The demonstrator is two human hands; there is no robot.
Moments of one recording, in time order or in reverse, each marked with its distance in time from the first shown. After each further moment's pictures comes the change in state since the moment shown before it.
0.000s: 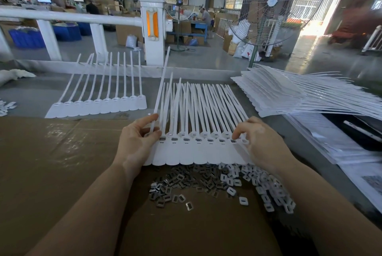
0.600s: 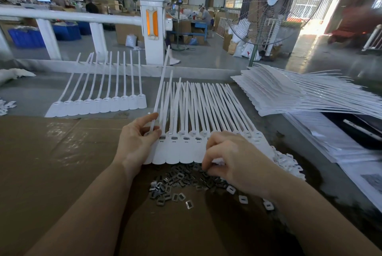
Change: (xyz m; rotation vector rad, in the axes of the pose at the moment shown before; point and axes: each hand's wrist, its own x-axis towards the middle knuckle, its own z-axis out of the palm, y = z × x) left_hand 0.001 -0.001 0.000 -0.007 0.002 0.020; right_hand -0.026 -0.054 -0.010 0.068 -0.236 -0.421
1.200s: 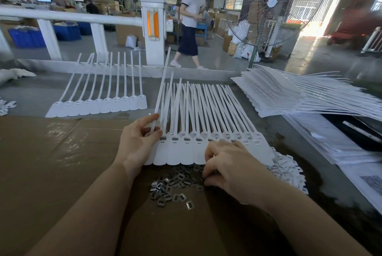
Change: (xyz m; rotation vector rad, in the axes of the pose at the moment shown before) left_hand 0.000 0.001 -0.002 0.012 0.003 0.021; right_hand -0.004 -0.004 0.010 -0.094 -0.101 0.011
